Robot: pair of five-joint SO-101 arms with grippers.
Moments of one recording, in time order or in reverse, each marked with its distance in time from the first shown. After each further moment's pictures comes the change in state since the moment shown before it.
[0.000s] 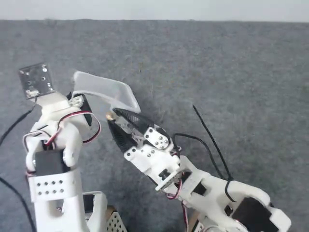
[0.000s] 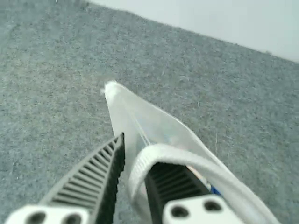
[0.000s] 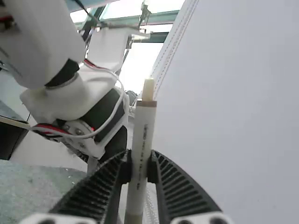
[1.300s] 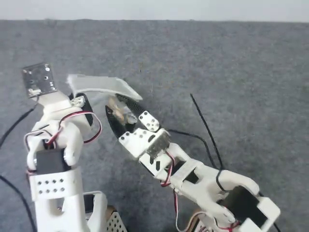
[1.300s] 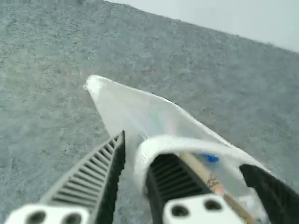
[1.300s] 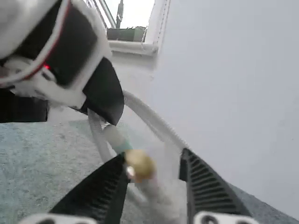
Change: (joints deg) left arm -0.3 0.0 0.1 0.0 0.0; right arm 3.9 9.7 -10.8 19.0 -14.1
